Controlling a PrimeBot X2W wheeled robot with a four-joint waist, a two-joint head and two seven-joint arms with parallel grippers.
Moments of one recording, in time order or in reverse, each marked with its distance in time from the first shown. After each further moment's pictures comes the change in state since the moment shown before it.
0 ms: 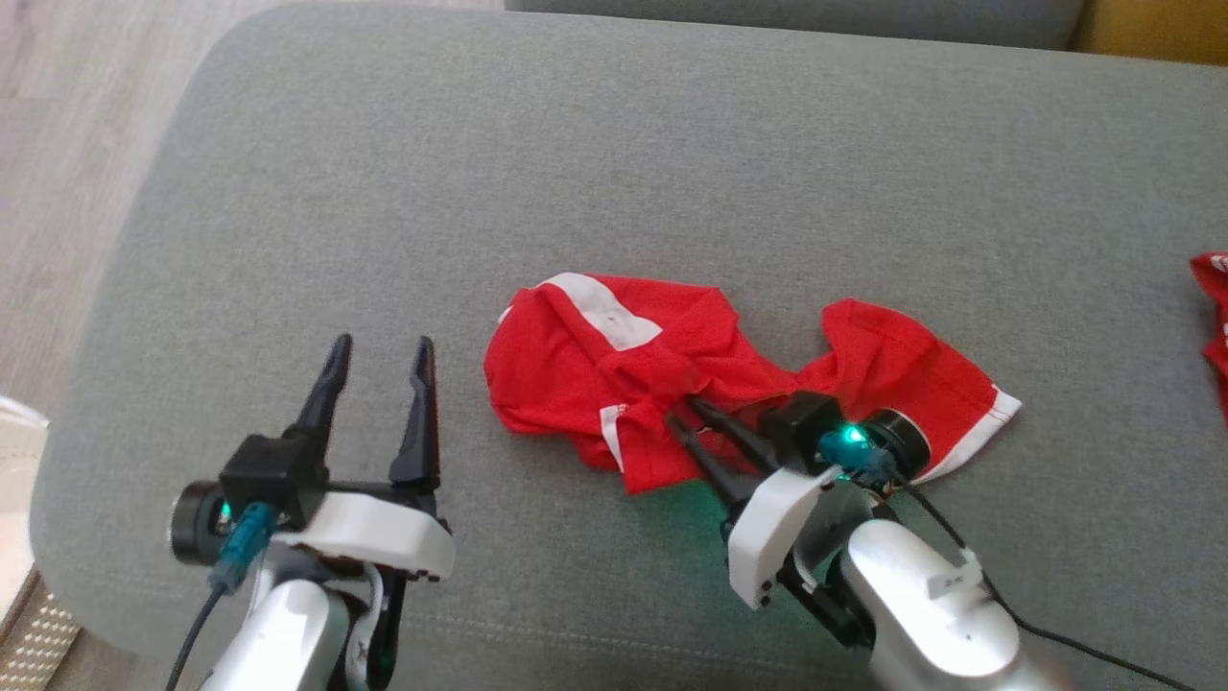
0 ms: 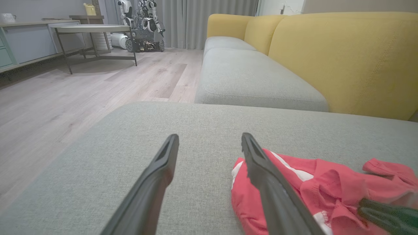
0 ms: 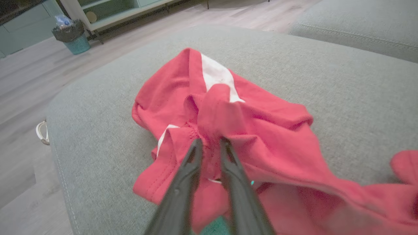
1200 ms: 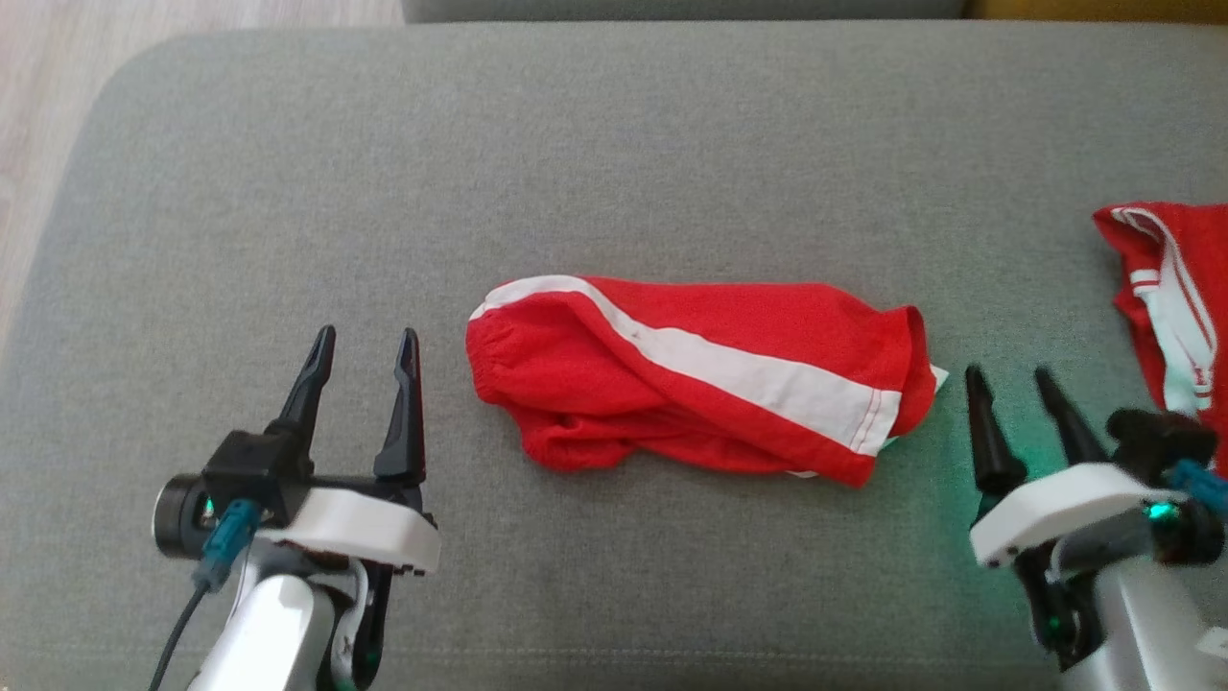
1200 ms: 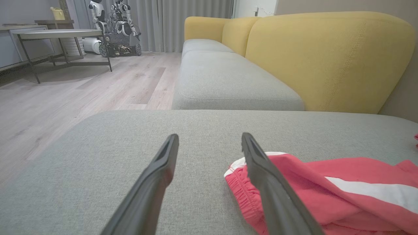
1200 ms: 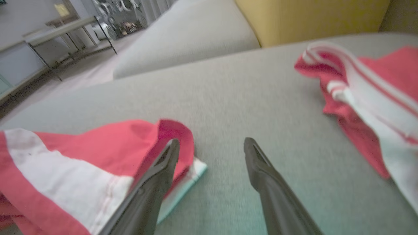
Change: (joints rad) left arm 0.004 -0.026 0.072 0.010 0.051 -0.053 -0.001; right arm 0.234 -0.014 -0.650 -0.136 0.041 0.000 -0.031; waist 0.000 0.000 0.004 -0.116
